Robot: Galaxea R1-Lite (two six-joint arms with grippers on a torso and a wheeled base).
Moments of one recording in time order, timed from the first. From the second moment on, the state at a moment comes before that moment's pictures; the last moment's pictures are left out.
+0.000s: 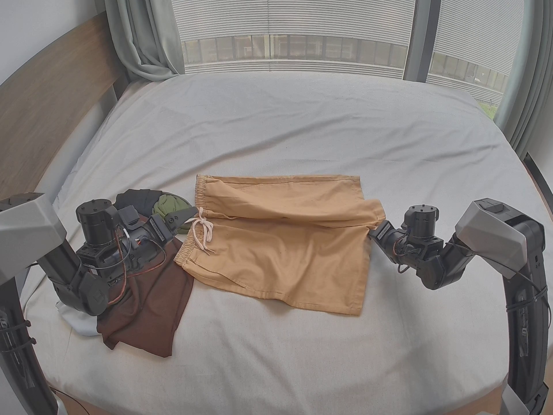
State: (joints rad) left arm -0.12 2.12 -0.70 -1.25 -0.41 -0.73; right arm 0.20 2.52 -1.21 -0.94 0.12 0.87
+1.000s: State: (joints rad) left arm -0.11 2.13 -0.68 -1.25 -0.43 -0.72; right arm 0.16 2.44 -1.13 -1.00 0.08 0.76
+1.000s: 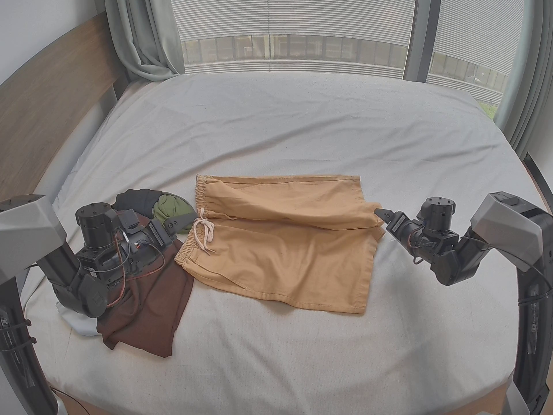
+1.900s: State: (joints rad) left arm -0.08 2.28 -0.68 -1.24 -0.39 -0.63; right arm 0.24 2.21 -0.74 -1.27 0.10 0.75
